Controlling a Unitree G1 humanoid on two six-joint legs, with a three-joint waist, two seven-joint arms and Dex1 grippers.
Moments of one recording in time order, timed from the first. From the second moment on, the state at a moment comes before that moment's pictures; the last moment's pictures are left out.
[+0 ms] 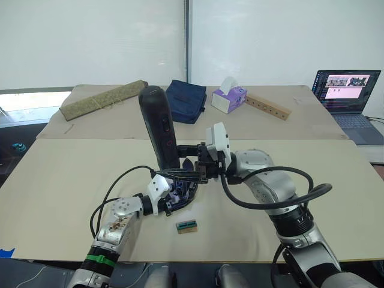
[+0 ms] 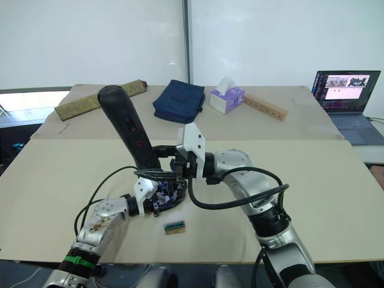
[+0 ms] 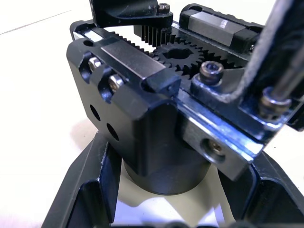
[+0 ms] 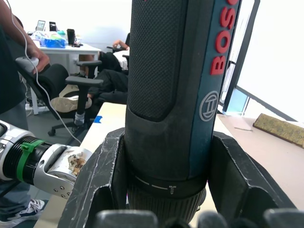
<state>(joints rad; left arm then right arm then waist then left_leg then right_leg) -0.21 0.37 -0.17 0.13 -0.20 0.06 -0.91 -0.64 -0.30 0.30 -0.16 0.48 0.35 0.98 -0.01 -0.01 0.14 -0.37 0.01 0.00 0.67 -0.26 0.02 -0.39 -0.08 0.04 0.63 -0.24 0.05</state>
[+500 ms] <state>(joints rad) -0.21 0.36 -0.17 0.12 -0.20 0.05 -0.91 -0.68 -0.33 0.23 -0.17 0.54 0.38 1.04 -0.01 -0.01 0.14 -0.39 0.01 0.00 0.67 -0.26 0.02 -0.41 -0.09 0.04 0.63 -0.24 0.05</state>
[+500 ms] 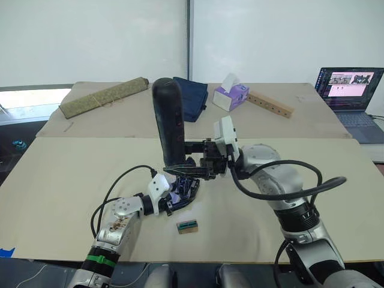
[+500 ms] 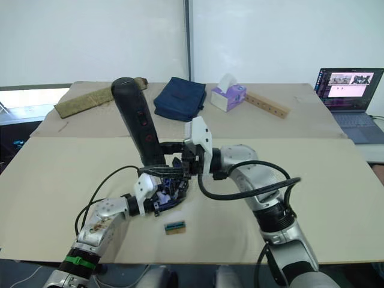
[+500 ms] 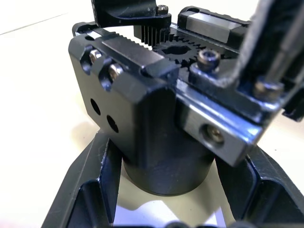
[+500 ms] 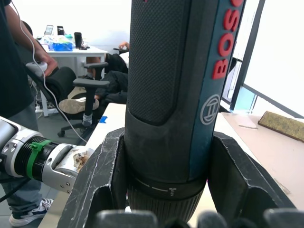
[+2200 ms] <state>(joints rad) -0.05 0.80 0.24 -0.20 -0.73 0.19 -1.29 -0.58 -1.29 0.37 0.09 0.45 1.07 1.11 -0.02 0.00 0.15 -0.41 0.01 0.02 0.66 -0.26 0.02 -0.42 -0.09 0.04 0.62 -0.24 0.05</state>
